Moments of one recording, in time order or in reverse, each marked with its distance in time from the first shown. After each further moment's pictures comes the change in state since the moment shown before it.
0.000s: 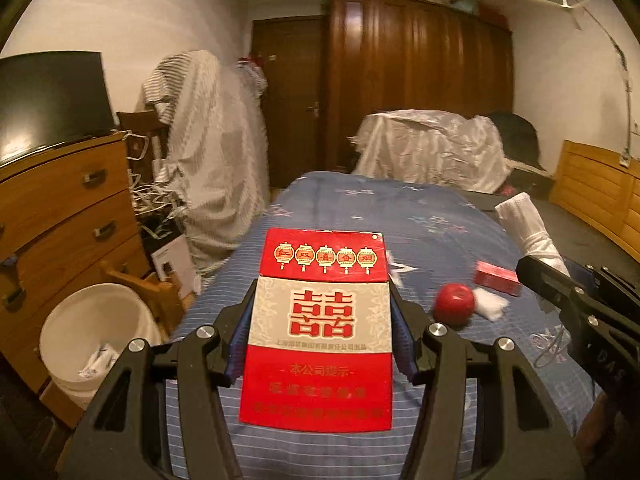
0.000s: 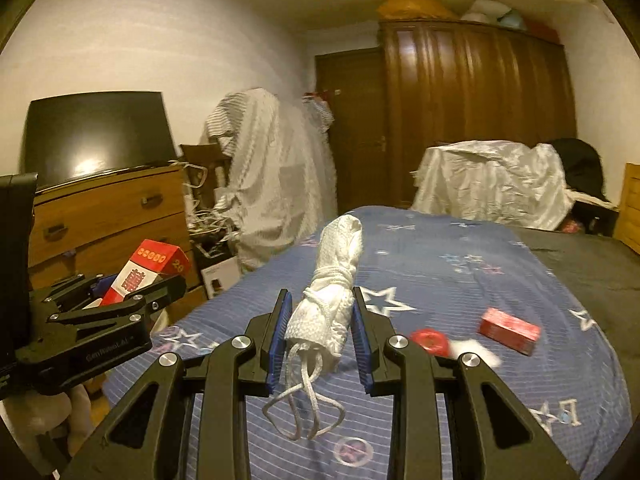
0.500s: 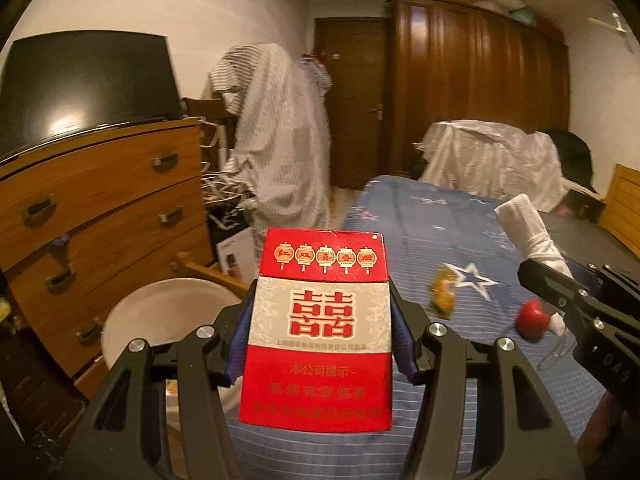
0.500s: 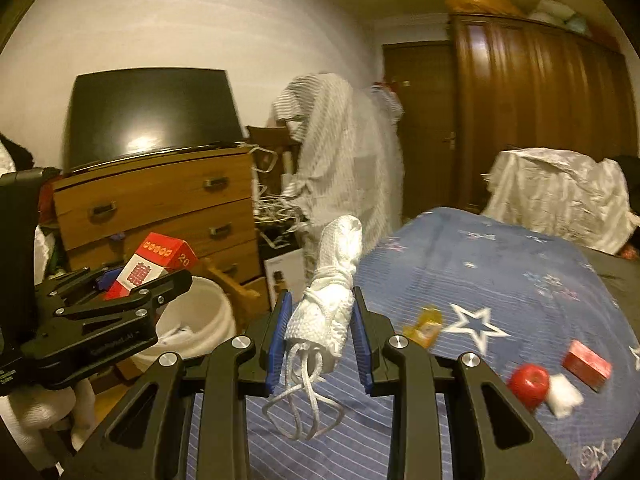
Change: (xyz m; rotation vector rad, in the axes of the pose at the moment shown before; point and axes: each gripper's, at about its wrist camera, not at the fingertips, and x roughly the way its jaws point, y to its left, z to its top) left arm -0.012 0.120 0.012 -0.090 0.004 0.190; right arm 0.080 0.131 0.046 -0.091 0.049 0.216
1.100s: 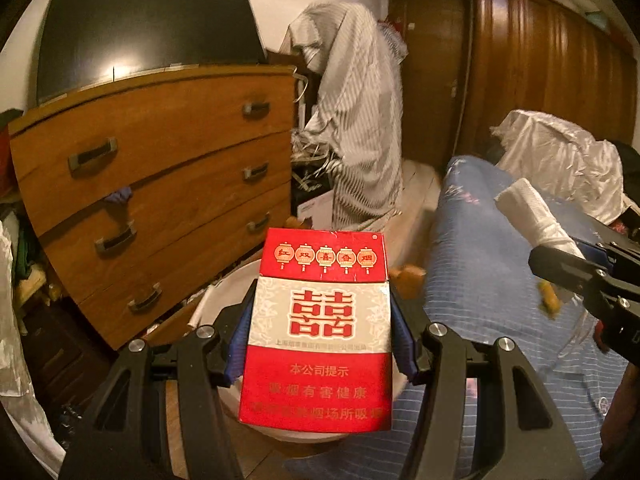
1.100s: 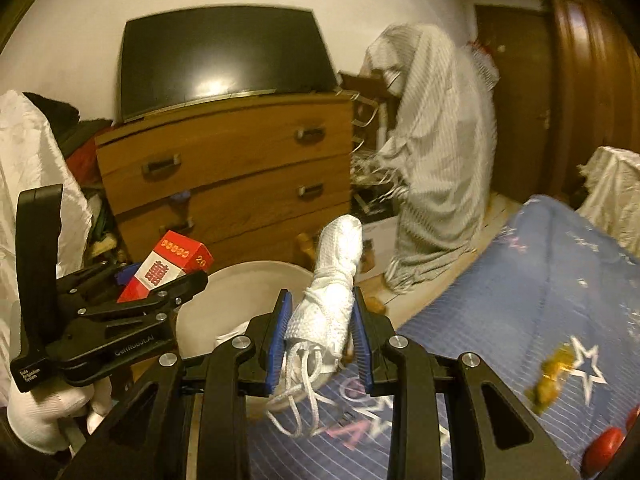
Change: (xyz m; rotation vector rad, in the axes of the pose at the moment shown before) left arm 0.044 0.157 0.002 -0.113 0.164 0.175; right arm 0.194 0.154 0.066 -0.103 0.255 0.281
